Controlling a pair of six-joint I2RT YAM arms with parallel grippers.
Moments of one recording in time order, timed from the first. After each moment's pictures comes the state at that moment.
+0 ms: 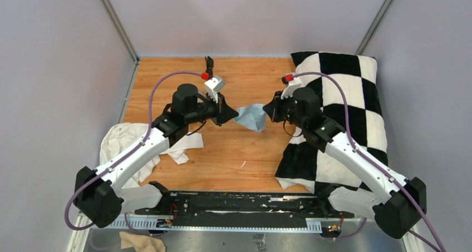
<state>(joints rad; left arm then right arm) -0.58 1.19 0.92 -0.05 0.49 -0.26 0.61 1.10 0.93 -0.18 -0.04 0.33</state>
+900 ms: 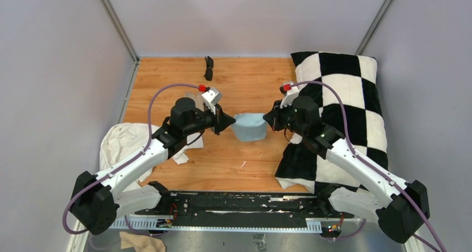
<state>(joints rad) -0.60 1.05 0.72 0.15 0.42 -0.21 0.63 1.03 0.82 -0.12 -0.08 0.30</state>
